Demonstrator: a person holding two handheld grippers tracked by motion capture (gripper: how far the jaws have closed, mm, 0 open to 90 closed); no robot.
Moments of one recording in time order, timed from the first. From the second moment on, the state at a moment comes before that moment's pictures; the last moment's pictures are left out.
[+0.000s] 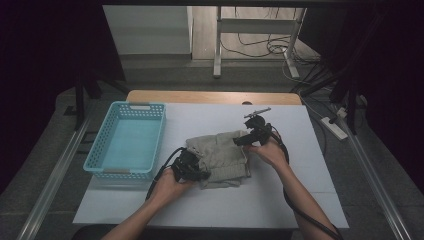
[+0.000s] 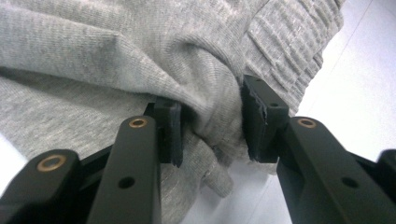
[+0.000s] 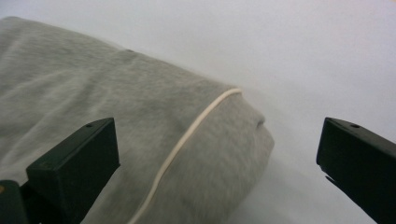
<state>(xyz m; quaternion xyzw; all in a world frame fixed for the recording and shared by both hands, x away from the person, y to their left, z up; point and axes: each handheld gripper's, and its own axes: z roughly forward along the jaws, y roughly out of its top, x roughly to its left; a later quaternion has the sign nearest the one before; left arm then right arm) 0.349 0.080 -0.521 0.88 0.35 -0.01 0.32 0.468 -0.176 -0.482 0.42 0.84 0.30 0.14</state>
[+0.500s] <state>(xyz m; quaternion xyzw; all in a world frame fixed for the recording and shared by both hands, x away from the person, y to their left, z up) 0.348 0.082 -0.523 0.88 0.34 -0.01 0.33 0.481 -0.170 -0.513 0.42 0.87 0.26 0.09</state>
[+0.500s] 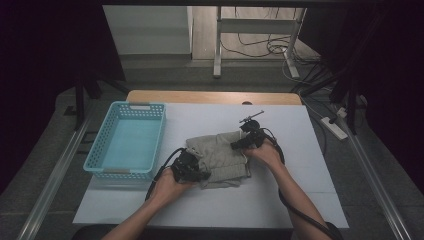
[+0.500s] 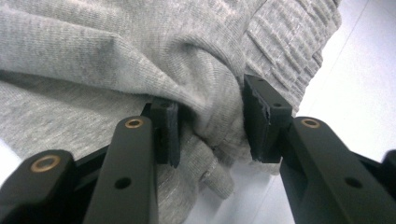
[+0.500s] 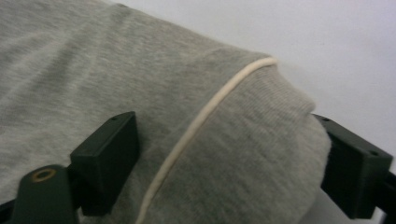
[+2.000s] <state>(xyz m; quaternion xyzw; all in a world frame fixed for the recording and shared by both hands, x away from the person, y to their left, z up) 0.352 0.097 -0.484 0.85 0.38 -0.03 0.35 0.451 -0.170 -0.455 0.34 0.87 0.34 0.09</state>
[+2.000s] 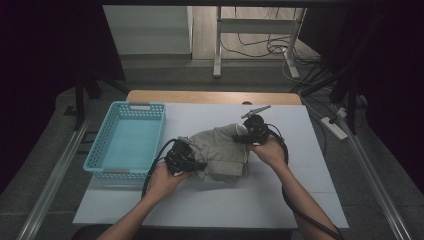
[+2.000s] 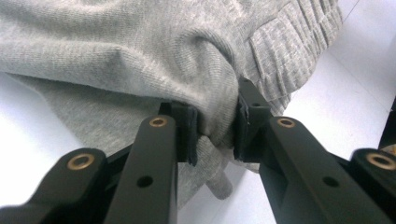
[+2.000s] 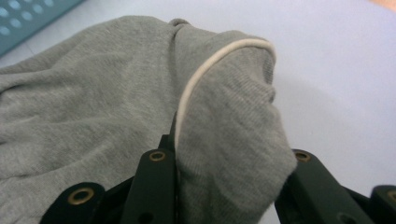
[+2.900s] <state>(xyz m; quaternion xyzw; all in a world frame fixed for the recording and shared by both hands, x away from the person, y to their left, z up) 0.341 0.137 -0.424 0.85 0.37 0.04 0.36 0.446 -0.151 -0.400 0.33 0.84 0.42 0.07</state>
